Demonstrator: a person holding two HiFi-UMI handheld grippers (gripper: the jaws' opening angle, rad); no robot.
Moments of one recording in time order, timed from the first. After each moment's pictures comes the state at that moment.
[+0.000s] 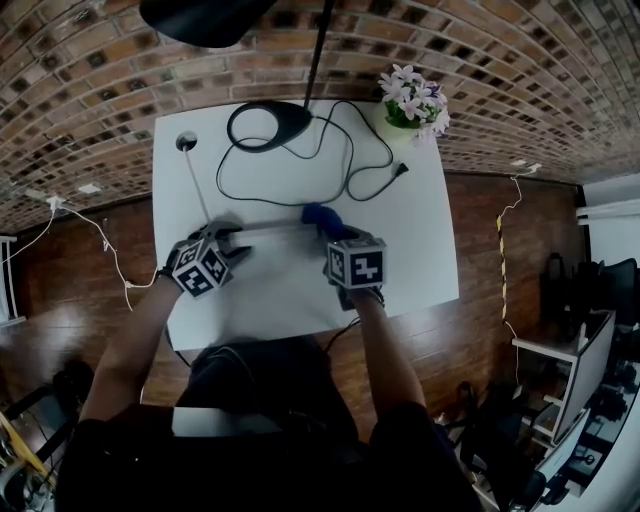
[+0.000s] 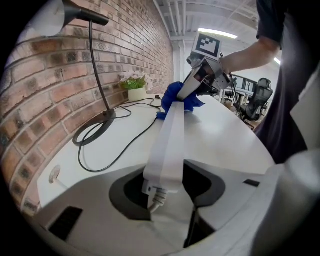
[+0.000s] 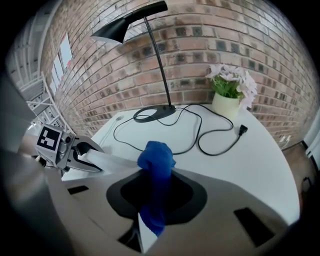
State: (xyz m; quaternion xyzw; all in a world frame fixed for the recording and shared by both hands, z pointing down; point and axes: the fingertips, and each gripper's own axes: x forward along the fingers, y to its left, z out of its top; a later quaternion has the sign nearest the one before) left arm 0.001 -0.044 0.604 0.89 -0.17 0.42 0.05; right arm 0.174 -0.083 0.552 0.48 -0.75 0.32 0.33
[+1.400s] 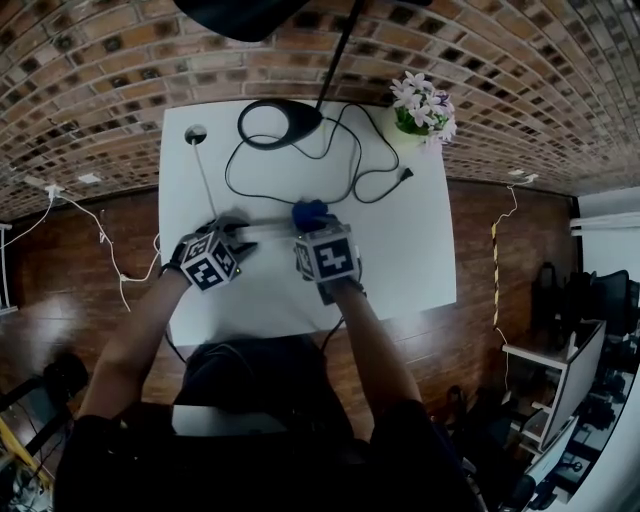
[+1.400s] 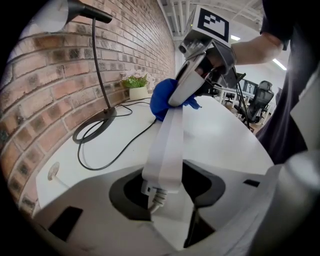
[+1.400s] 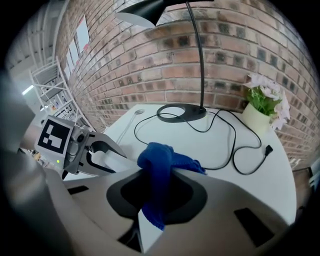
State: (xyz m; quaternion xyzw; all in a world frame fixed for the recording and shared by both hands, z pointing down) left arm 0.001 -0.044 0.603 0.89 -0.17 0.42 0.06; right arm 0.090 -0.085 0.546 0.41 -0.78 0.28 0.39
